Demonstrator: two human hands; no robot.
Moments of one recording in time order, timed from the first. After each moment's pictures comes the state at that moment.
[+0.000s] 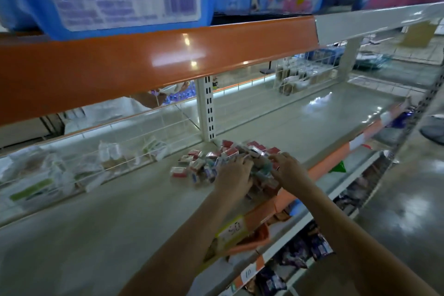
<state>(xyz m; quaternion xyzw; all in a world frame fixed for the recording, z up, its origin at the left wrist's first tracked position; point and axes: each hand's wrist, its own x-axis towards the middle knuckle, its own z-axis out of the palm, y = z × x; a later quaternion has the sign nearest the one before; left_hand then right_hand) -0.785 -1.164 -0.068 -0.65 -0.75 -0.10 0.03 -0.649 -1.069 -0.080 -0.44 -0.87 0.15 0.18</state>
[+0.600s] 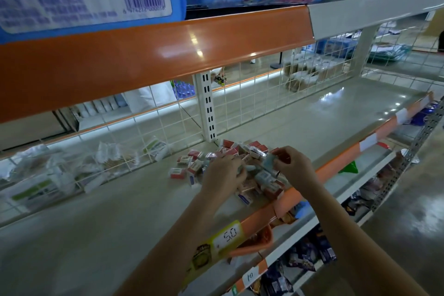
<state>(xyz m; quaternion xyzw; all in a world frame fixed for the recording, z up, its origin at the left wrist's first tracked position) -0.800 -1.165 -0.062 -0.63 -0.75 -0.21 0.07 -0.643 -1.061 -0.066 -0.43 -0.77 0.37 0.32</state>
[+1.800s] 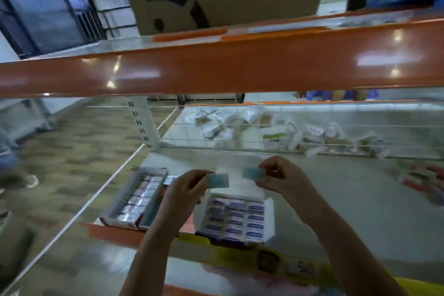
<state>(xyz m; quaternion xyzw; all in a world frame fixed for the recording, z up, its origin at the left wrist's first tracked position) -0.964 -1.655 -0.020 -0.17 -0.84 -0.52 0.02 -0.914 -1.439 -0.019 -0.06 -0.72 0.69 0.08</state>
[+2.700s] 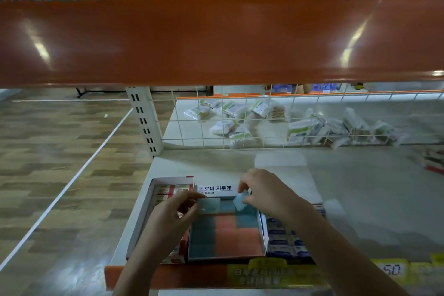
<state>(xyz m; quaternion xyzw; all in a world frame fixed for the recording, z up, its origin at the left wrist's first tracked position) -1.061 -1.796 -0.065 -0.25 -0.85 -0.46 -0.07 -1.018 -1.584 -0.040 -0.04 -0.98 0.19 -0.01</state>
